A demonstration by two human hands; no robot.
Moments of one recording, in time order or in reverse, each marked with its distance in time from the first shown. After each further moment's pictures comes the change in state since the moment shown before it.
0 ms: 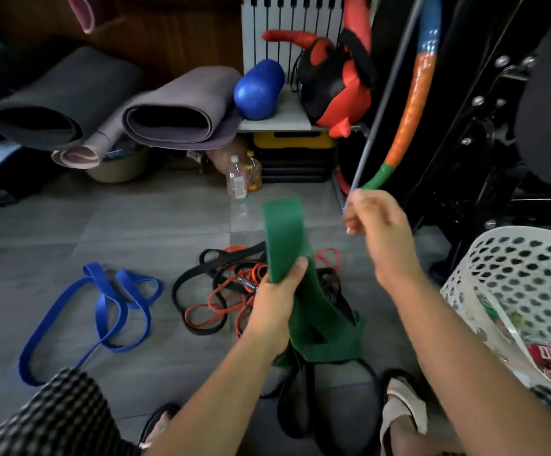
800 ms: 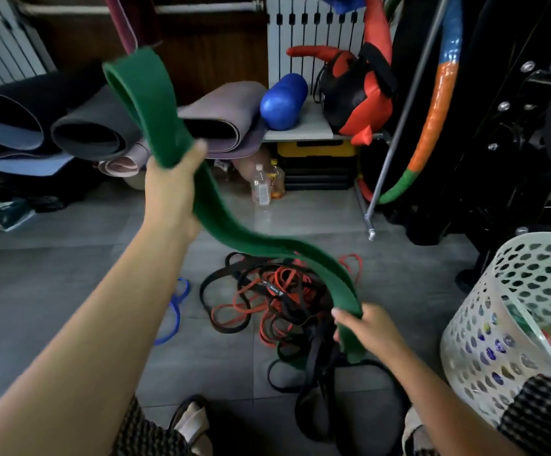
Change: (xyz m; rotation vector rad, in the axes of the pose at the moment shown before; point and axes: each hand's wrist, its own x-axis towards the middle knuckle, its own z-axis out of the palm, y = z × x) left_hand -0.012 0.167 -0.038 0.056 0.261 0.529; right_hand -0.079 0.096 -0.011 -0.503 -0.337 0.369
